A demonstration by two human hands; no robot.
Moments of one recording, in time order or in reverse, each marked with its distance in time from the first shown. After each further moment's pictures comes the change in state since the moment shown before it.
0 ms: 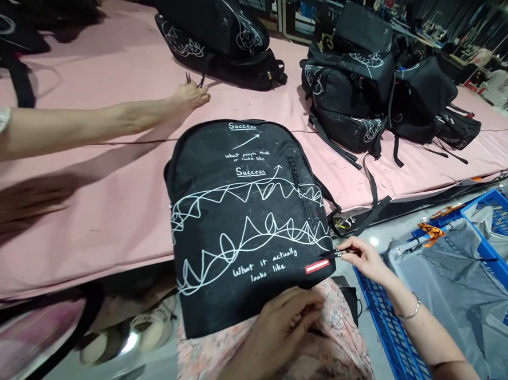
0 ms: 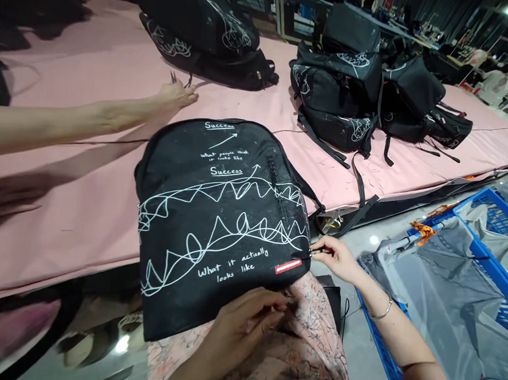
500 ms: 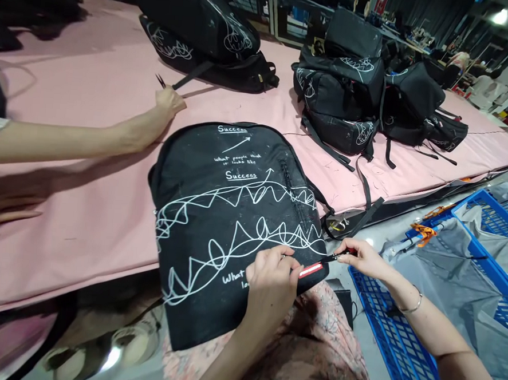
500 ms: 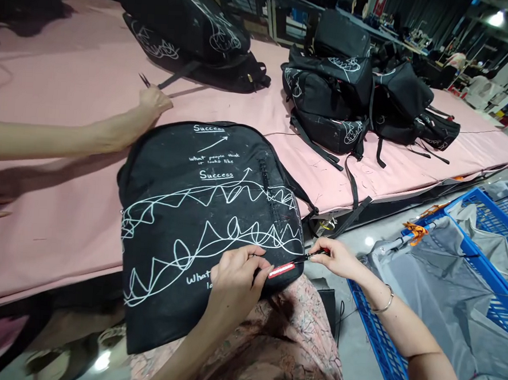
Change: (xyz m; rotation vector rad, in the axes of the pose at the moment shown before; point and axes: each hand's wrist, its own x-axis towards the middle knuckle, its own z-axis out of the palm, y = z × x) left_hand 0.047 -0.012 0.003 0.557 0.312 -0.194; right_hand 0.007 -0.005 -0.020 -0.073 -0.131 0.123
